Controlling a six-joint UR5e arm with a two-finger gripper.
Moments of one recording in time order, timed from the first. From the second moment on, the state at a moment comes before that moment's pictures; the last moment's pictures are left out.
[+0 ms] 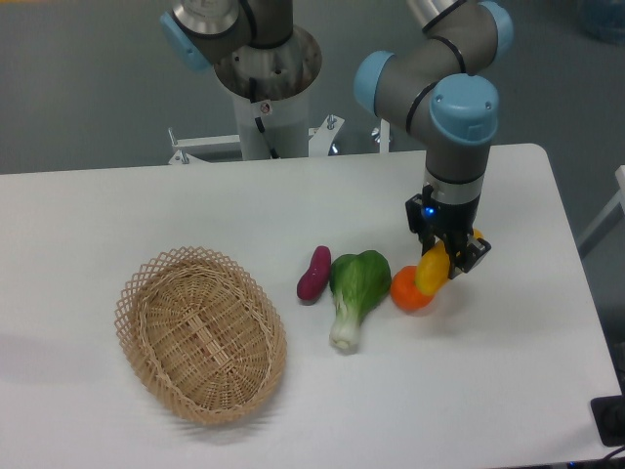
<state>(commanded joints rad) 2.77 -1.85 -1.85 -0.85 1.50 1.85</state>
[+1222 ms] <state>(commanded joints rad) 2.81 -1.84 -1.99 -0.85 1.50 2.04</state>
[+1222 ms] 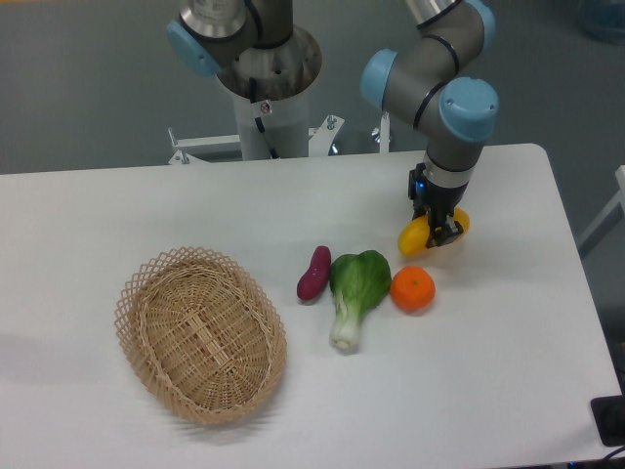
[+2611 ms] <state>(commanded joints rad) 2.79 -1.80 -1.84 -0.85 1.43 1.75</state>
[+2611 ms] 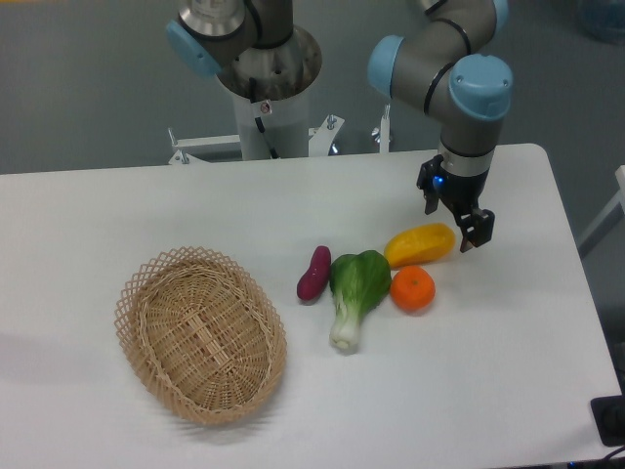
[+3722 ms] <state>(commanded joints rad) 2.81 -1.76 -1.51 -1.19 1.41 1.70</state>
